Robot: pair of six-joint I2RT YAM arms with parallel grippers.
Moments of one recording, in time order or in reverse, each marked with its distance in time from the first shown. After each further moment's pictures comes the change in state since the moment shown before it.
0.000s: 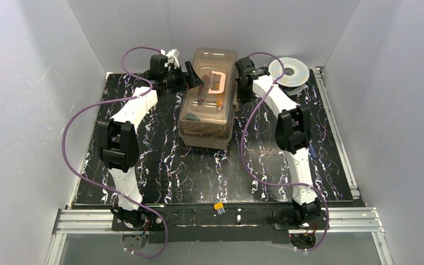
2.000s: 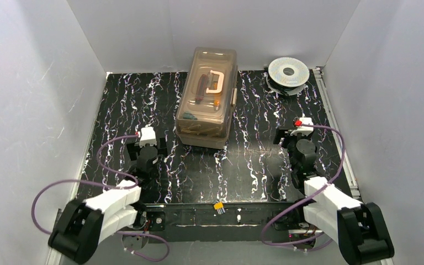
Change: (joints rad) left arm -0.200 -1.016 -1.479 0.668 -1.114 0.378; right arm -0.167 -1.405 -2.026 1.627 0.081 -0.329
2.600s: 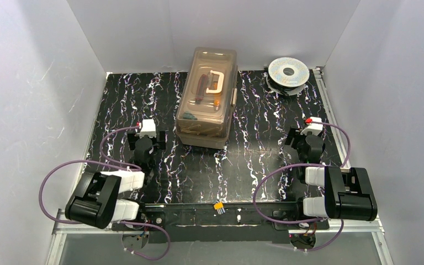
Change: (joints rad) left arm 0.178 0.380 0.048 0.400 0.211 0.150; right arm -0.287 0.386 -0.003 0.227 -0.159 -0.011
